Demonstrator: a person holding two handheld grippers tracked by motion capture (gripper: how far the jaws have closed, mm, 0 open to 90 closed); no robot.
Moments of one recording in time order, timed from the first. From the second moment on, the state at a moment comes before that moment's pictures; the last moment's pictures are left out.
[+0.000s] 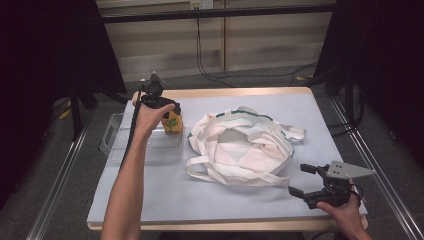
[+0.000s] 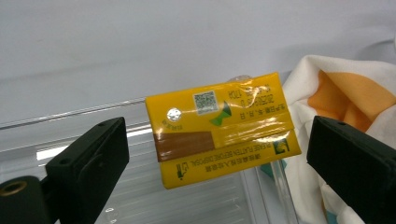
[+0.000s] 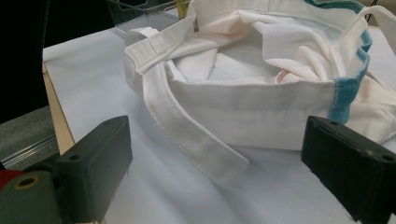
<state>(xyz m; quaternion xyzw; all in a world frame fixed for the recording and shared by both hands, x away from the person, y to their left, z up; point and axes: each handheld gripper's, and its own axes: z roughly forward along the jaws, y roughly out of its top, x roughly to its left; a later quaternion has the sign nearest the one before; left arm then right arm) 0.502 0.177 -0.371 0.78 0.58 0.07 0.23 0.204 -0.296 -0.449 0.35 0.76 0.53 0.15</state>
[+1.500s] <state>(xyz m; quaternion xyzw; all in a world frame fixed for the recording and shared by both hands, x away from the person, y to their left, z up) 0.391 0.225 -0.350 0.78 0.43 0.18 0.41 0.205 -0.297 -0.444 0.35 0.75 0.54 0.16</state>
